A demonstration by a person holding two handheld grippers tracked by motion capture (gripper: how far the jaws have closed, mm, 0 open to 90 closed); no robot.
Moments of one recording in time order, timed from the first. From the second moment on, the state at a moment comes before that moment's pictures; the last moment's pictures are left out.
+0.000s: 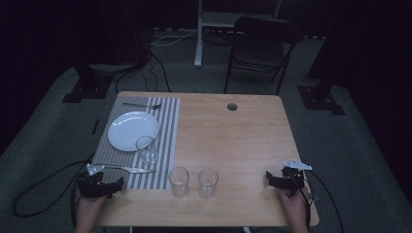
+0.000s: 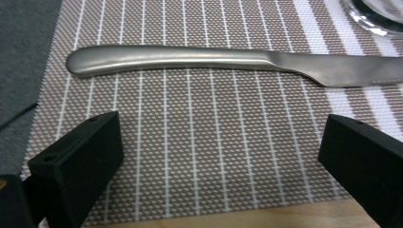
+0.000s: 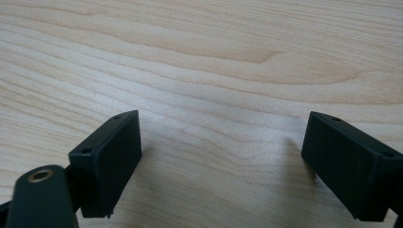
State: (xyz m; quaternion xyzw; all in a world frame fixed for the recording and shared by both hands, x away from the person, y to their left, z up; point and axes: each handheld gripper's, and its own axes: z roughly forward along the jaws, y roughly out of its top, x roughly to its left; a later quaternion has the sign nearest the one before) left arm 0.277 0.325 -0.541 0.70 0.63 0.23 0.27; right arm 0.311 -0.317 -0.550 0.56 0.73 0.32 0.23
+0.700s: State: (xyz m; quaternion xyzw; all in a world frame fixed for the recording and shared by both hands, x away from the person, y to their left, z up) left arm 0.272 0.330 -0.546 0.72 0.59 0.24 0.28; right arm 0.311 -0.317 -0.550 0.56 0.73 0.32 0.23
